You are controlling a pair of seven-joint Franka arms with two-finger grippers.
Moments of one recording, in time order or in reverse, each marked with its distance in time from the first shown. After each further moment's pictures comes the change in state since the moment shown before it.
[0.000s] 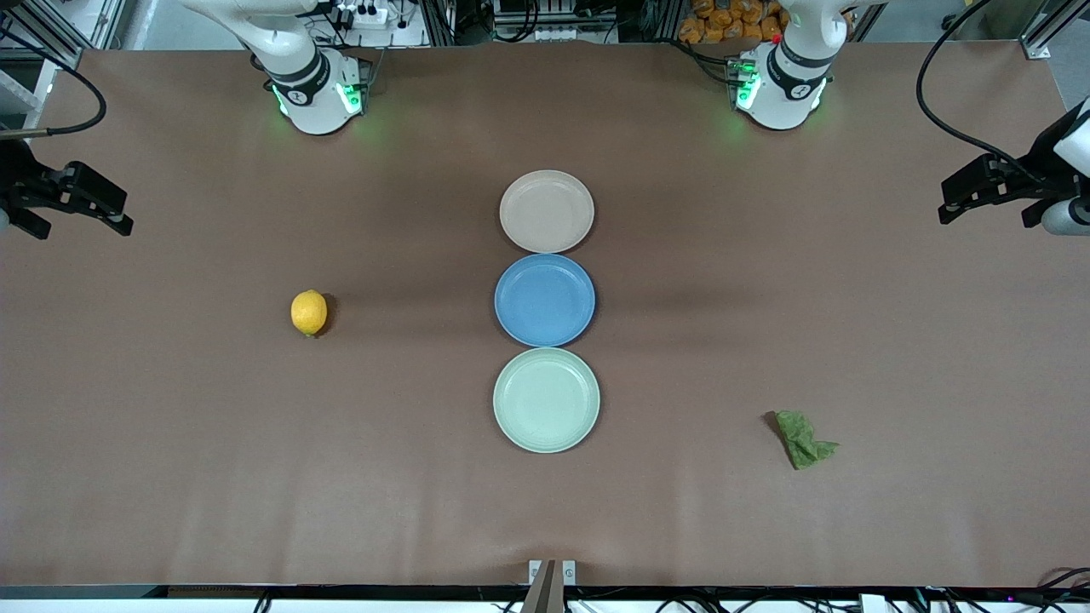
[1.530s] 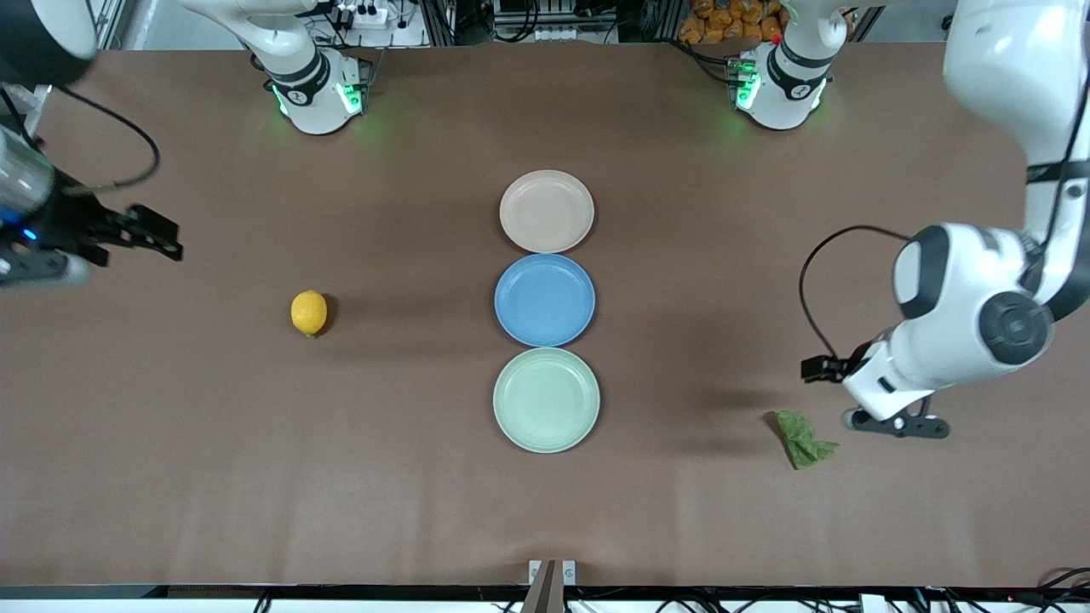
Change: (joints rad) left arm -0.085 0.552 -0.001 -0.020 0.076 0.543 -0.040; right arm 0.023 0.112 0.008 -0.065 0.010 0.036 0.003
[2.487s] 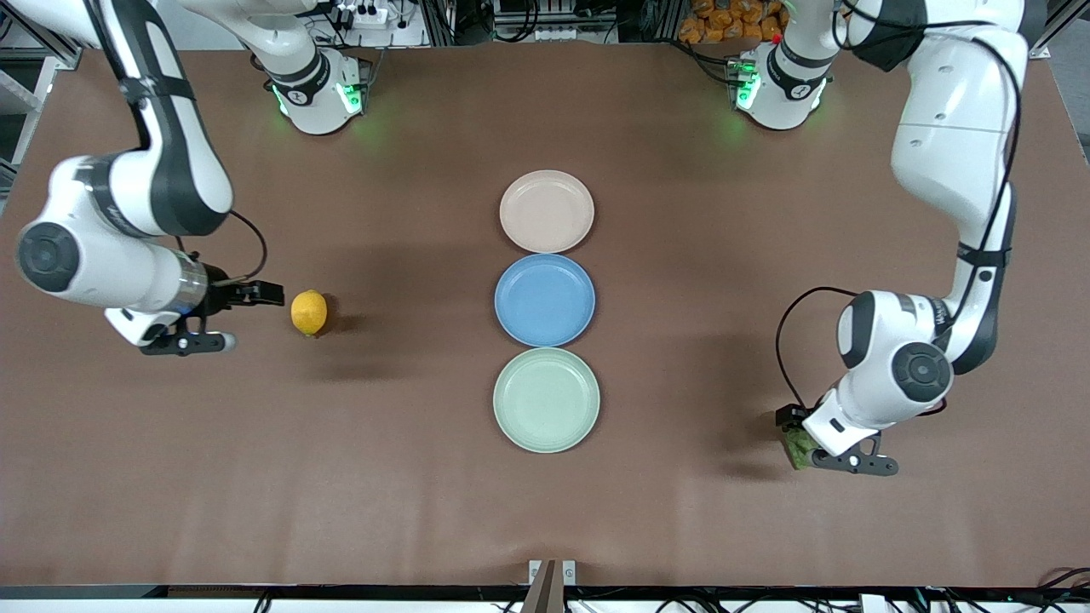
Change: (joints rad) left arm -0.086 0.241 0.111 0.057 0.047 0.301 0.002; right arm 0.015 0.135 -0.003 -0.351 0.064 0.349 0.016
